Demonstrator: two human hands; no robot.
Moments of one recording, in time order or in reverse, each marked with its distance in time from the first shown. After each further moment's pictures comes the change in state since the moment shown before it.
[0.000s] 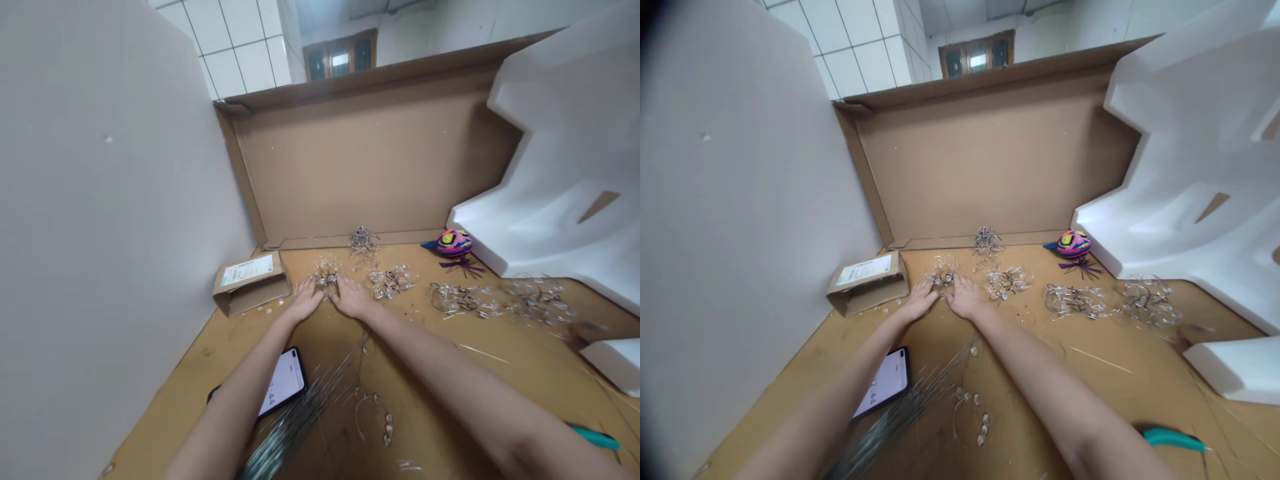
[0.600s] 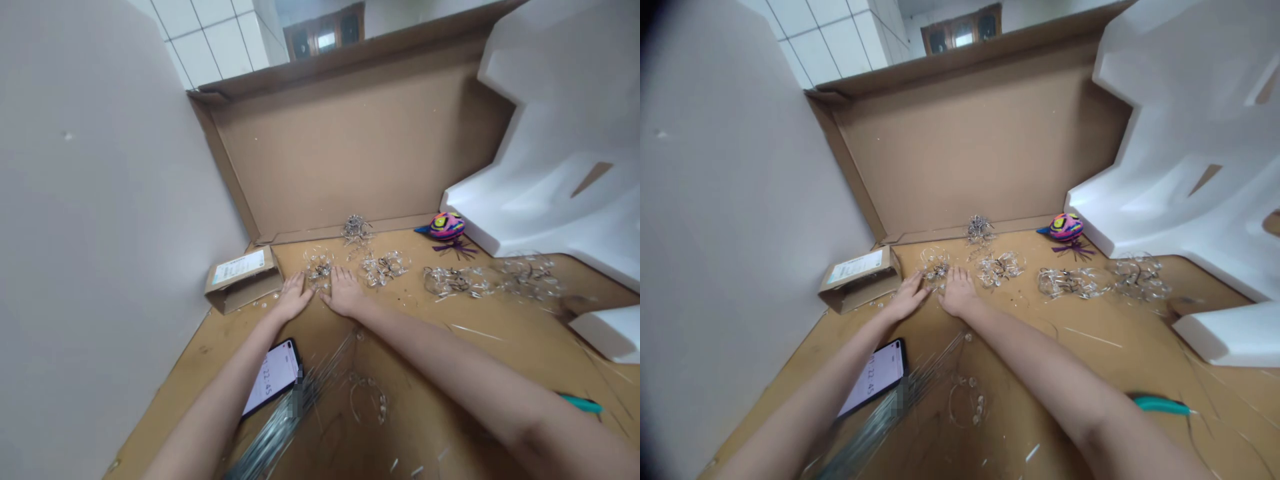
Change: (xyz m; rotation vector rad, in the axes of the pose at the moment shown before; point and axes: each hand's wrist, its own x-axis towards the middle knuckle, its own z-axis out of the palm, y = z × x) left_hand -0.016 -0.015 -0.007 -0.098 0.052 0.033; right_hand -0.015 -0.012 0.005 -0.055 -0.002 0.020
